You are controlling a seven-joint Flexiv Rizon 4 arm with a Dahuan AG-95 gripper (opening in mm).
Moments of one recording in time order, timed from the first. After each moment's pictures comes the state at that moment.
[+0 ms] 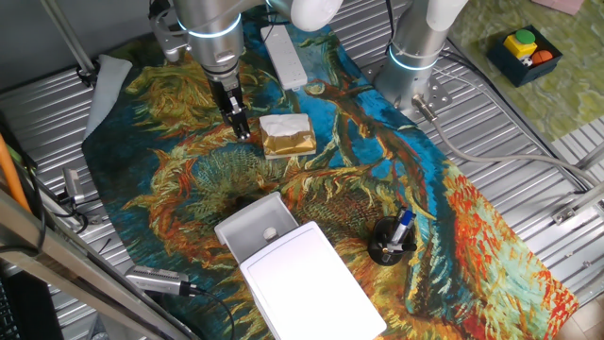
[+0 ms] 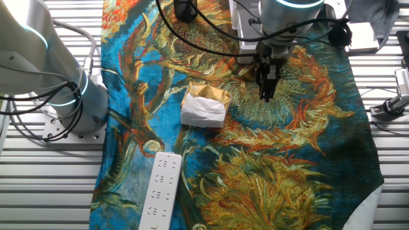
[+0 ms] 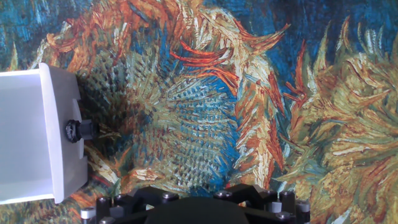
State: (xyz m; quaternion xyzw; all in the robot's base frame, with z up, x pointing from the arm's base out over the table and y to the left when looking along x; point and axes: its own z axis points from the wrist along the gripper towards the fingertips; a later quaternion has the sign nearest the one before) arm 0.500 0.000 0.170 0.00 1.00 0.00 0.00
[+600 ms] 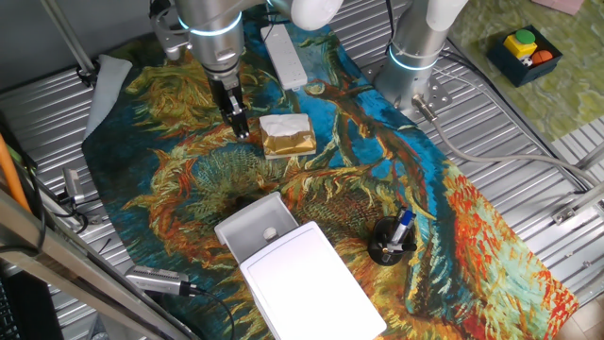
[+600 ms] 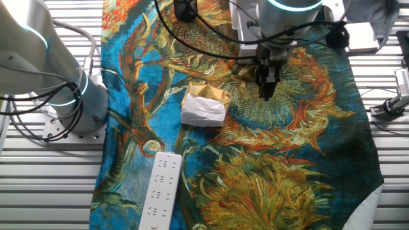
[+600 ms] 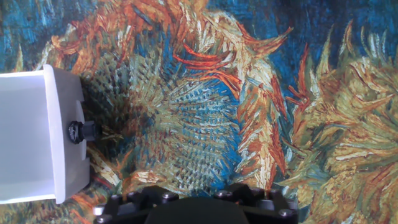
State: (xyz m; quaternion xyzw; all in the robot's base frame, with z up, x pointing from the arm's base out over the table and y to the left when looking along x) arm 0.498 0.000 0.171 -0.01 1.00 0.01 0.01
